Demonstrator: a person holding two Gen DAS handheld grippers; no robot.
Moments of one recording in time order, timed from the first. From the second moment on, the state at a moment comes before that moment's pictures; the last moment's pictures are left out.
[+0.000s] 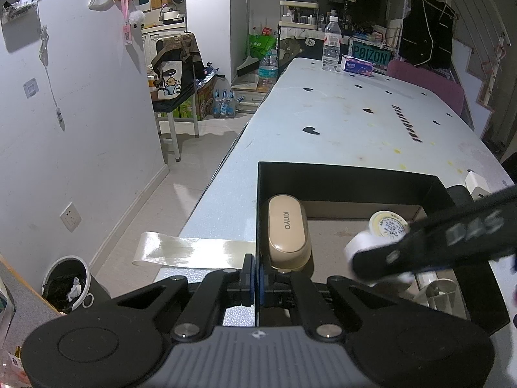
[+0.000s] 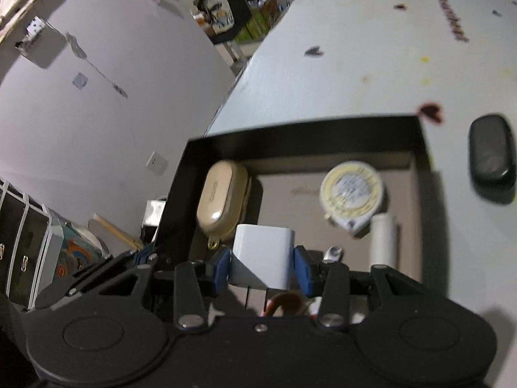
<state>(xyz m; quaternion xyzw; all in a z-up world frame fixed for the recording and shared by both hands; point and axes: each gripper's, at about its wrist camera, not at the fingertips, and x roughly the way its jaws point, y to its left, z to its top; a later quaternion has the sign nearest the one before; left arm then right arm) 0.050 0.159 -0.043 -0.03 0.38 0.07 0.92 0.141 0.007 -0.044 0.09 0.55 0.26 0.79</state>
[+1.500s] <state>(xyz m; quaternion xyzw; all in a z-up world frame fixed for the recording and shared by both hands) 0.049 0.158 -0.042 -0.04 0.38 0.07 0.92 0.106 -0.018 -0.022 0.07 0.52 0.30 0.80</state>
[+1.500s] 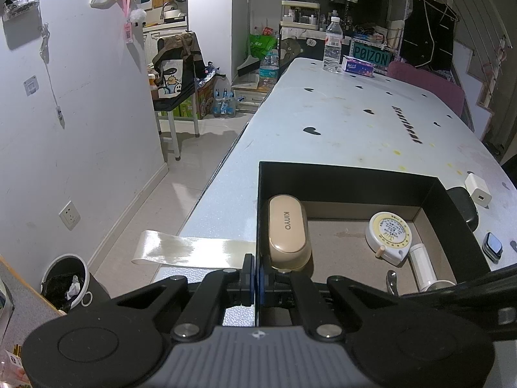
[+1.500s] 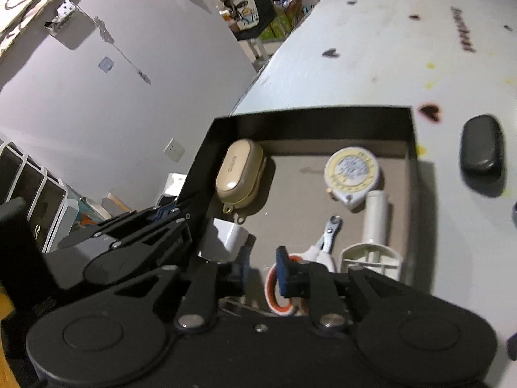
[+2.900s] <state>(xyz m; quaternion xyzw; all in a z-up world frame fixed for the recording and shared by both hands) 0.047 0.161 -0.041 -0.03 0.38 0.07 0.92 0.103 -0.136 0.022 0.03 0.39 0.21 0.90</state>
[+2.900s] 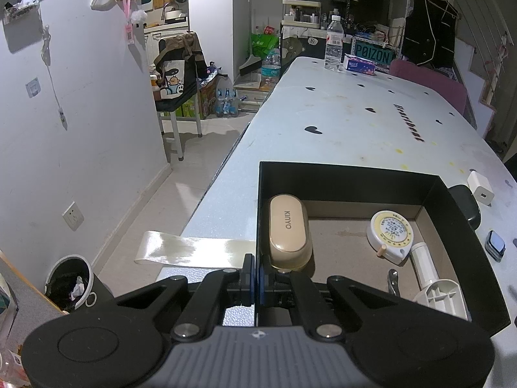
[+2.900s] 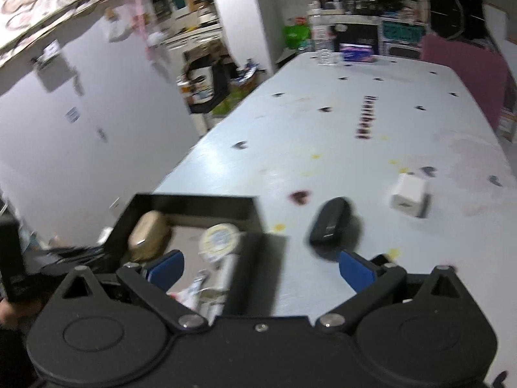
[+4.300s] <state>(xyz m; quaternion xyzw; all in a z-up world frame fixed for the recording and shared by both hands) 0.046 0.165 -0.041 -0.04 0.38 0.07 0.92 0.224 -0.158 -0.050 0.12 0.49 0.16 0.85</state>
